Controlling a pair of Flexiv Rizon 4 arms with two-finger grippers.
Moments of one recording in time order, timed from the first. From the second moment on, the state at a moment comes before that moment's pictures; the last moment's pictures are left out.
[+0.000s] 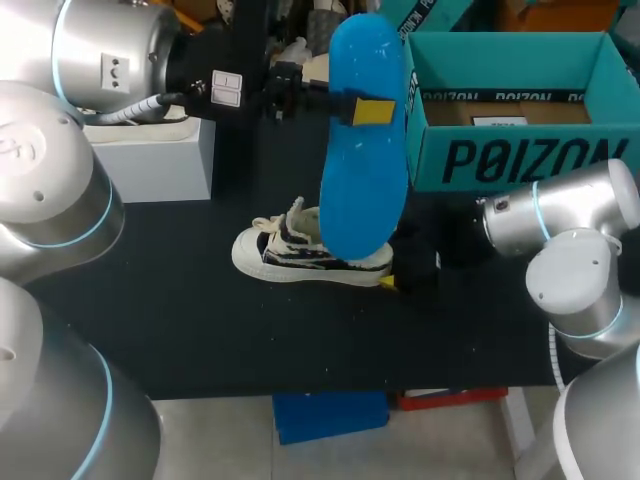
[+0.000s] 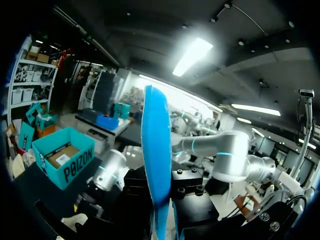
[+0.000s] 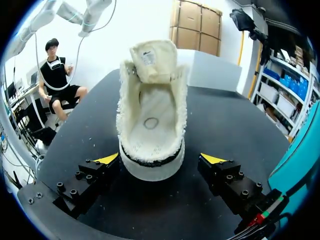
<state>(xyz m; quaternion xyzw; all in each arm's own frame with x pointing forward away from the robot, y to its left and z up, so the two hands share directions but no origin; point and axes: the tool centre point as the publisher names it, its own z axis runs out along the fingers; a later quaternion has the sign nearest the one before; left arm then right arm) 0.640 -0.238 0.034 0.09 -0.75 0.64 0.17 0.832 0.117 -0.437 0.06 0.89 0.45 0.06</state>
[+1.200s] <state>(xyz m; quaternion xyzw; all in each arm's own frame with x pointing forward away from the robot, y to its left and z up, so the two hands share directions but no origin) 0.640 -0.238 0.034 0.09 -0.75 0.64 0.17 0.868 0.160 -0.366 0.03 0.98 0.21 0.06</state>
